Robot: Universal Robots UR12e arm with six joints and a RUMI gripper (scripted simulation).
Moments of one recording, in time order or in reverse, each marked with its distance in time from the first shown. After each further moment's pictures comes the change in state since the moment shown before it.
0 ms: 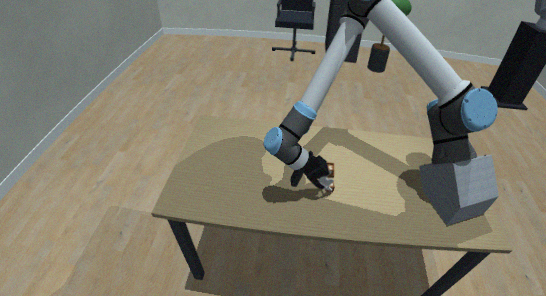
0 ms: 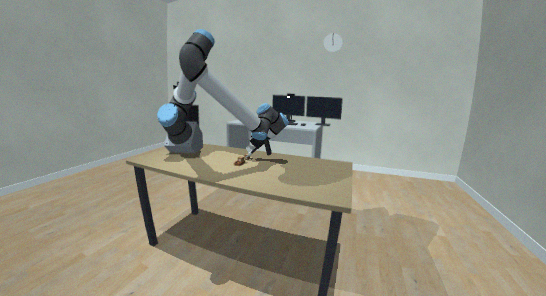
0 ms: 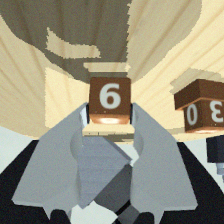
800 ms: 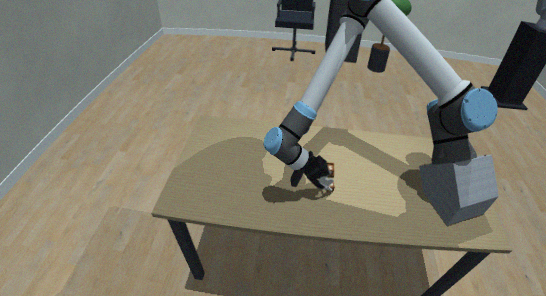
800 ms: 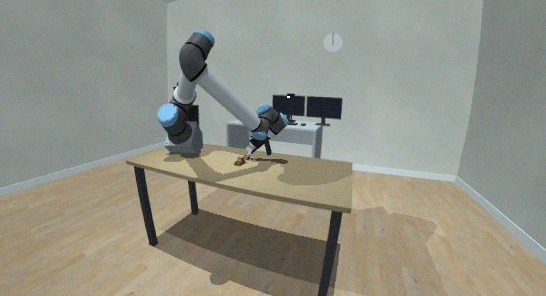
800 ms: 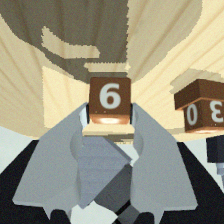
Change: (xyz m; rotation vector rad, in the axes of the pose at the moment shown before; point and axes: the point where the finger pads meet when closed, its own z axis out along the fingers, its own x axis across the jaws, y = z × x) arm 0.000 0.000 0.000 0.000 0.000 0.000
